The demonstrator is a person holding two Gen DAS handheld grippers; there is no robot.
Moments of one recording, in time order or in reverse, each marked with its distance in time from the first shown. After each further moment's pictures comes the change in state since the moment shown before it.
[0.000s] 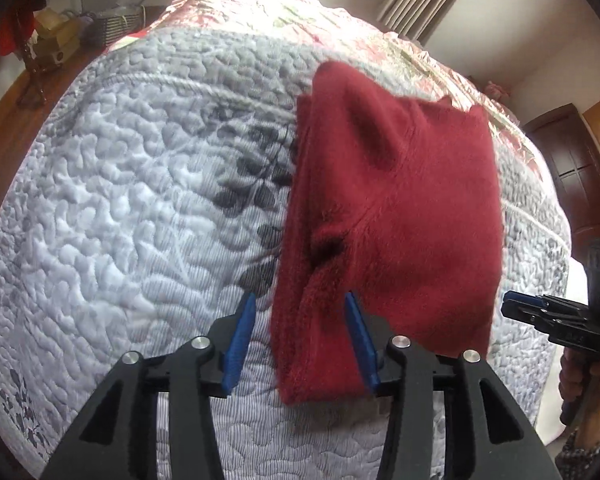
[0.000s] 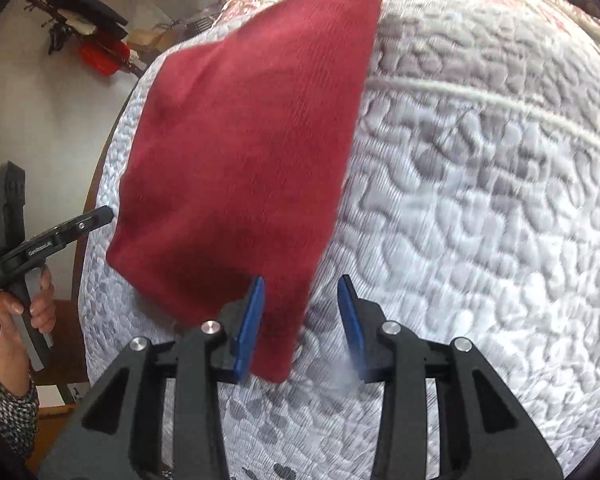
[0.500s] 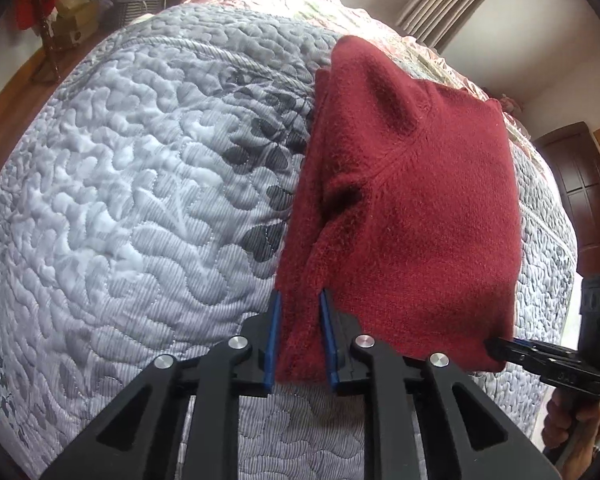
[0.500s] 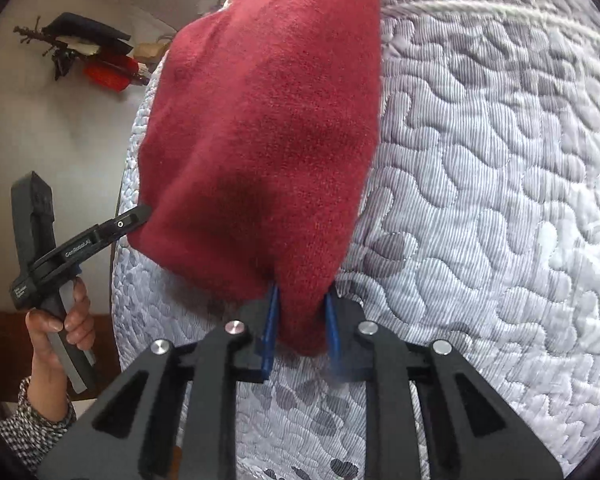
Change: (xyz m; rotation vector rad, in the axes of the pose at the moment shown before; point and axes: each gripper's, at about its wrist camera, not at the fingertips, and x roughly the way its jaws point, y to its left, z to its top) left arm 0.018 0.006 -0.037 -0.060 0.001 0.038; right arm 0.008 0.004 -0.036 0.090 0.038 0.133
